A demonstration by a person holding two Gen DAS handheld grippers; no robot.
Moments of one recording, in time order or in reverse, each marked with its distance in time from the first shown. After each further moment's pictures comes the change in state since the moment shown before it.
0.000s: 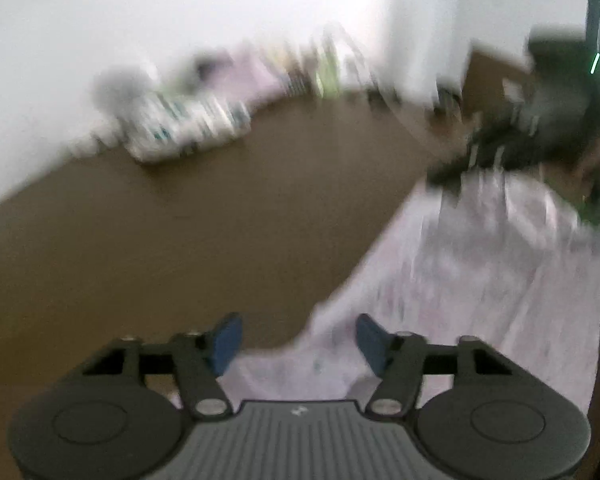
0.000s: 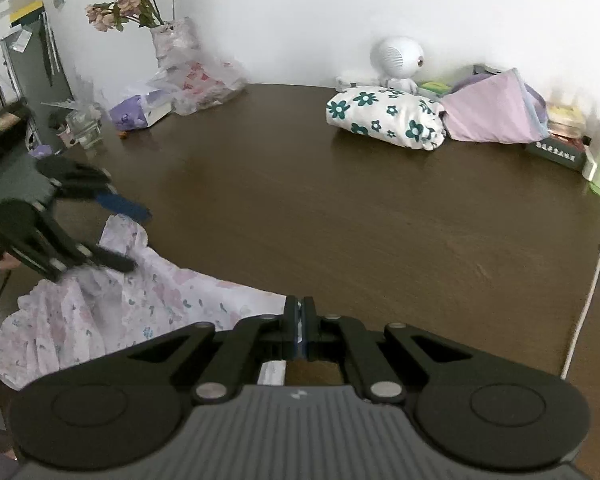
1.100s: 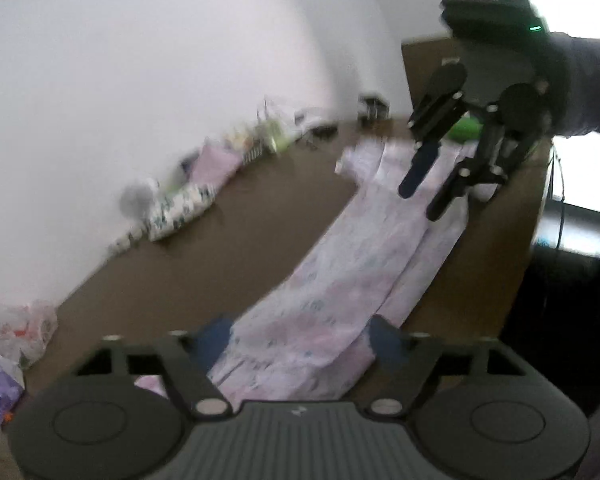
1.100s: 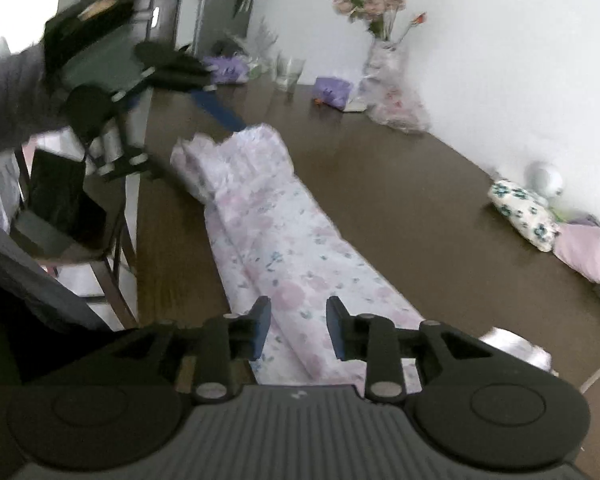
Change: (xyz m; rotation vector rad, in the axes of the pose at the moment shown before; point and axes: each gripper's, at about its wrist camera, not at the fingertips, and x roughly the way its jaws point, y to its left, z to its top) left arm -0.095 -0.182 -0.108 0.278 -0.186 0.294; right arm -0.094 0.116 -0.134 -0.617 -0.072 0.160
